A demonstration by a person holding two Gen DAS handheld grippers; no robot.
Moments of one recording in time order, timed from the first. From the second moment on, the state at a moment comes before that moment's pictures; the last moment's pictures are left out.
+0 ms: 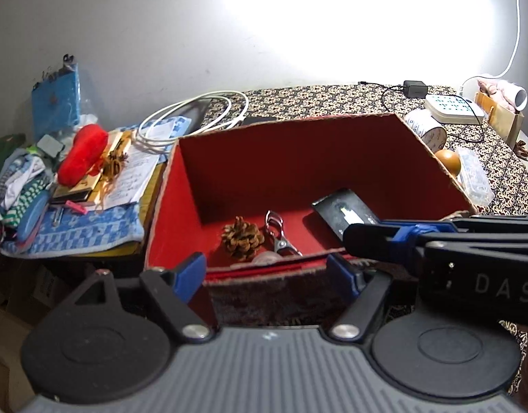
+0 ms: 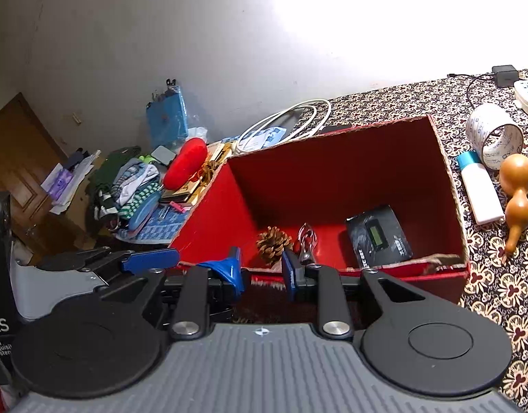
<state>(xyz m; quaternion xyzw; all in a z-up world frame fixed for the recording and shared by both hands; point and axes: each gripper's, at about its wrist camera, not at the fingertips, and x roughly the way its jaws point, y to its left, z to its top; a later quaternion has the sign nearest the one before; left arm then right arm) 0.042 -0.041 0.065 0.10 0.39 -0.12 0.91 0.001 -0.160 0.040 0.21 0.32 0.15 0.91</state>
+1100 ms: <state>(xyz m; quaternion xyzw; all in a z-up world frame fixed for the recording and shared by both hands) -0.002 -0.058 -0.006 0.05 0.47 -0.12 0.87 -0.031 -0.196 -0.032 0.23 0.41 0.14 0.87</state>
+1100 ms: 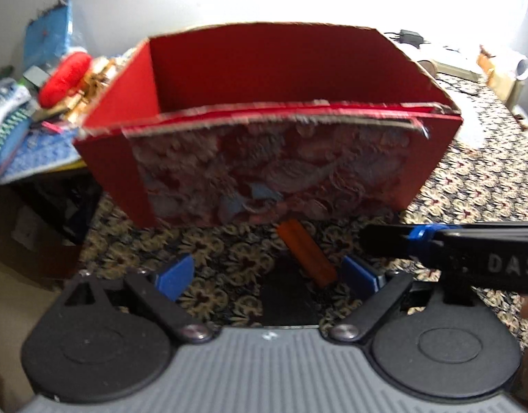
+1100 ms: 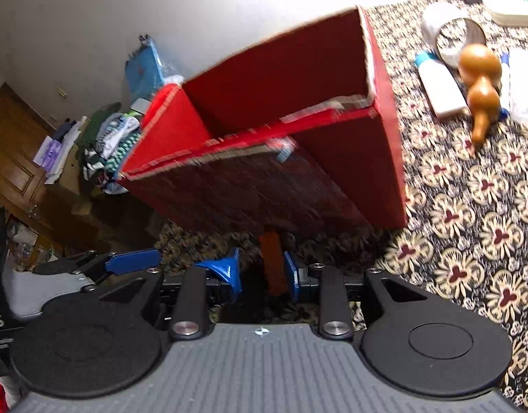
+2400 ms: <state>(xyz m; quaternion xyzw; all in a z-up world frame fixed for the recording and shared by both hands) -0.011 -0.046 -0.054 0.06 0.48 -0.25 0.84 -0.007 -0.160 -0.073 0.26 0.50 0.19 0.80</state>
